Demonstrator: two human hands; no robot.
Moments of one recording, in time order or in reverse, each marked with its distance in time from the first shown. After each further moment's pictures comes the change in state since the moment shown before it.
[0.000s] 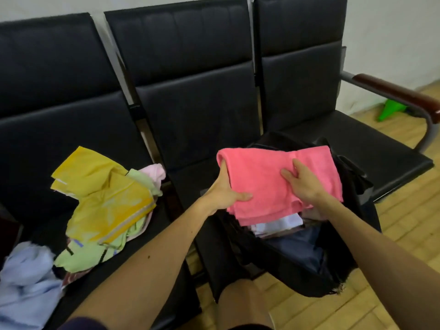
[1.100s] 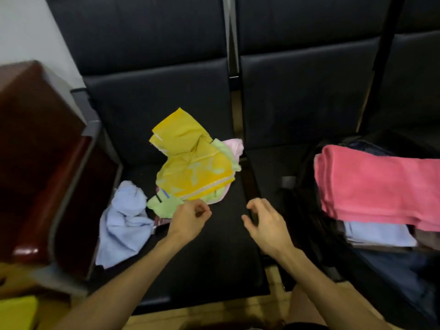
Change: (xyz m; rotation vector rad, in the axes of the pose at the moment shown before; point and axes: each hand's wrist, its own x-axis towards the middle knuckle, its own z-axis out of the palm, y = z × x) left_hand -0.194 -0.172 -0.149 0.352 0.608 -0.310; right_hand -0.126 -0.098 0.253 -0.183 -0.237 -0.508
